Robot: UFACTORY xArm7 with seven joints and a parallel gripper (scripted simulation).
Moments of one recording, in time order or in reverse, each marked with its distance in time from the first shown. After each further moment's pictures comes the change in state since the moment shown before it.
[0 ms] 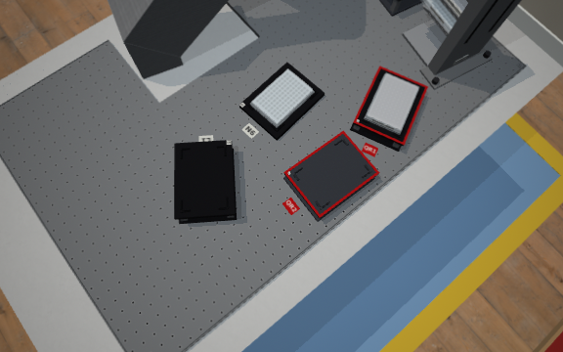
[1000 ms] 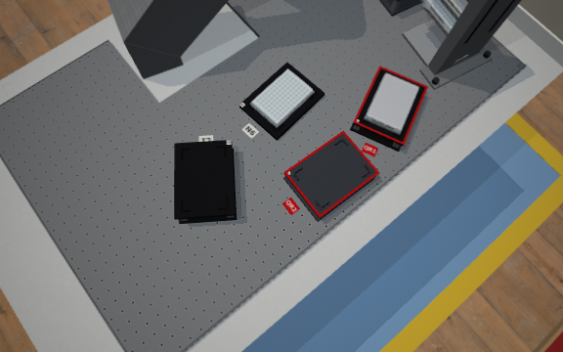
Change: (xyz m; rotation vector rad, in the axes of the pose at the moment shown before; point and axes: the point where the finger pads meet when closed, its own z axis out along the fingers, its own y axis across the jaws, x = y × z) arm 0.000 0.000 0.000 0.000 -0.436 0.000
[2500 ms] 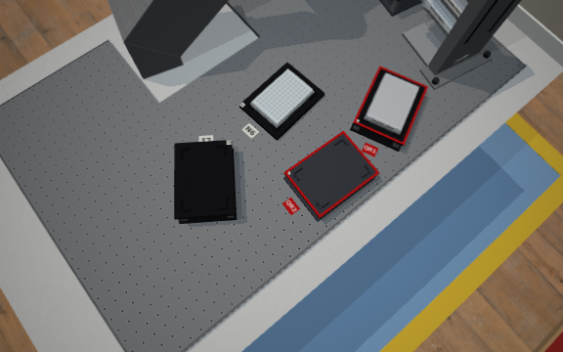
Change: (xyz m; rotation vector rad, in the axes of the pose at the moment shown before) arm 0.000 0.000 0.000 0.000 -0.679 0.002
